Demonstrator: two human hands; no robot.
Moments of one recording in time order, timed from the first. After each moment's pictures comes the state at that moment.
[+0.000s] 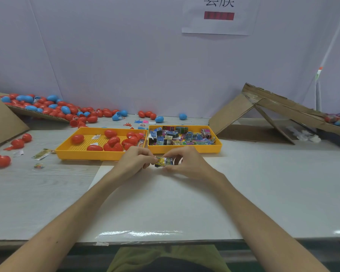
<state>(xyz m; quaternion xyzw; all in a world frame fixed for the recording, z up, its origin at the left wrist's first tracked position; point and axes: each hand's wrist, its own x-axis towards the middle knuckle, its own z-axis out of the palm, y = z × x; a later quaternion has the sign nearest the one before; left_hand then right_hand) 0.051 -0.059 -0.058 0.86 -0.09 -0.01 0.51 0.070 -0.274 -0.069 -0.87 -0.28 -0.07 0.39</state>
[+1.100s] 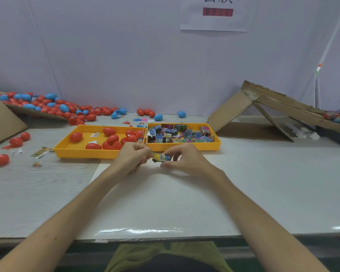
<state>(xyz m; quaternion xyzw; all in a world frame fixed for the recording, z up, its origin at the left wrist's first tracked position) 0.046 -0.062 -0.051 0.82 -0.03 0.00 0.58 0.068 -0.273 -0.063 -0.88 -0.27 -0.05 0.38</state>
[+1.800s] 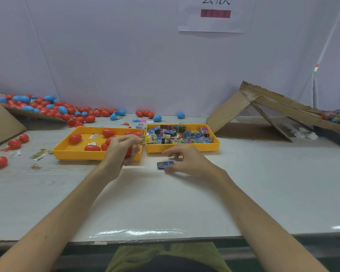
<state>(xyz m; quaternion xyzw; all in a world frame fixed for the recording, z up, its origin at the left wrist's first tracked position) 0.043 -0.046 -0.037 0.71 -0.08 0.05 0.70 0.070 -0.283 -0.063 -0.89 -0.26 -0.01 0.39</state>
